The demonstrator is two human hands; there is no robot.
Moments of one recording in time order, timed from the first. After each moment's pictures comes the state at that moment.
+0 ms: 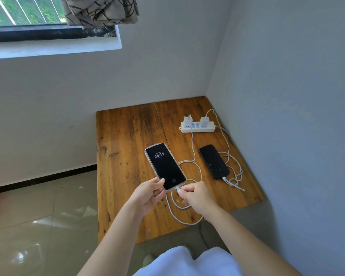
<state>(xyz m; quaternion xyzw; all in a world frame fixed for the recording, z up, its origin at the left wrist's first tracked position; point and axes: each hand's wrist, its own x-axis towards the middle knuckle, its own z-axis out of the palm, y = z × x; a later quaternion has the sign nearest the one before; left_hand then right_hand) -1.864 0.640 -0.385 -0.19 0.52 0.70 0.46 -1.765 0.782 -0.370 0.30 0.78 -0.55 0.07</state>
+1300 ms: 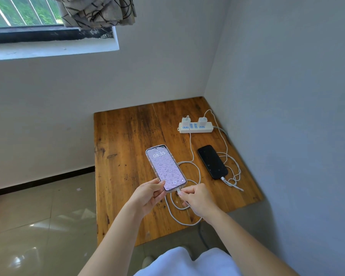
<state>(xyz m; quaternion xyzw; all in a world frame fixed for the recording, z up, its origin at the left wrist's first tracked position) -1.867 0.642 -0.379 -0.19 0.50 0.69 0.48 -1.763 0.783 -0.376 0.31 0.77 -0.55 0.06</state>
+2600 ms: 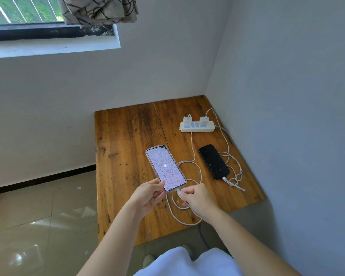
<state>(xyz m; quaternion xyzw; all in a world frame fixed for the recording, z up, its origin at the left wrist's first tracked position) -1.870 0.639 -0.383 -0.19 0.50 0.69 0.48 -1.769 0.781 -0.382 0.31 0.77 -0.55 0.07</state>
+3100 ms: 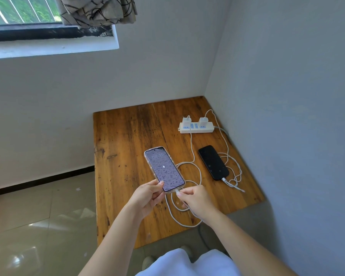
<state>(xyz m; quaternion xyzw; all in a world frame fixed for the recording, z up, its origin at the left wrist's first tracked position) -1.873 0.638 -0.388 -0.19 0.50 0.70 0.47 -1.772 0.783 -0.389 0.31 0.76 -0.56 0.08</state>
